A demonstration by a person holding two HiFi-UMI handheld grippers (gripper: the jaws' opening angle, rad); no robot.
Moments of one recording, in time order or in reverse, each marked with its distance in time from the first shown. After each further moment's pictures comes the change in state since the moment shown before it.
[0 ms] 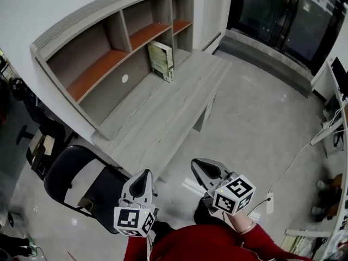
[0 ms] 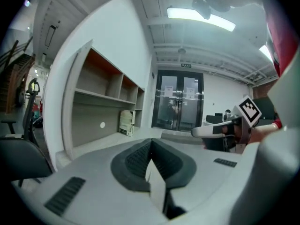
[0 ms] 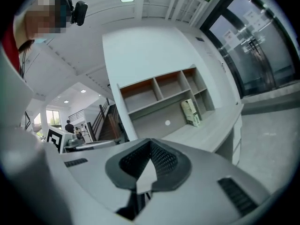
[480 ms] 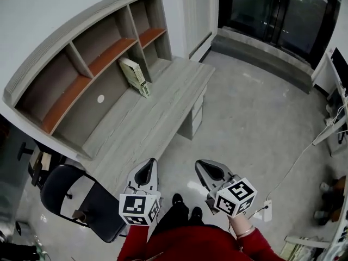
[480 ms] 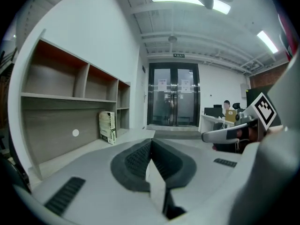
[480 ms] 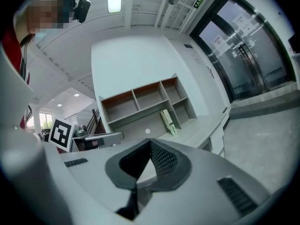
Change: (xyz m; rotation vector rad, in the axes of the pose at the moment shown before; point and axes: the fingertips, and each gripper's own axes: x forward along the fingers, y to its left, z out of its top) left arm 0.154 -0.096 0.035 0.106 0.046 -0.034; right arm -0.060 -0.140 0.043 0.028 -0.072 -0.078
